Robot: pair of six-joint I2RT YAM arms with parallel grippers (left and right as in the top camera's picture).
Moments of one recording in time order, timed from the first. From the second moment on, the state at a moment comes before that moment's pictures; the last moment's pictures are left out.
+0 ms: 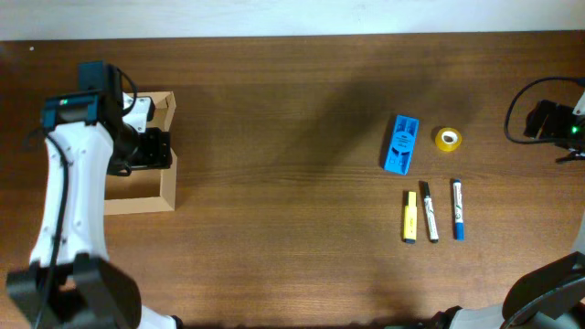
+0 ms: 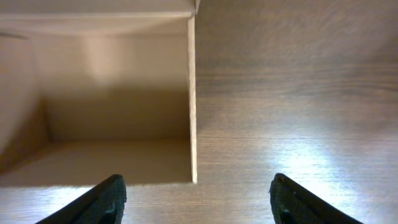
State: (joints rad) left arm 0.14 1.72 1.57 -1.29 0.05 0.10; right arm -0.59 1.64 1.50 -0.79 -0.16 -0.17
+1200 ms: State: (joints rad) left arm 0.10 2.13 1.86 -1.50 0.07 -0.03; right arm -0.59 1.64 1.50 -0.80 -0.16 -0.17
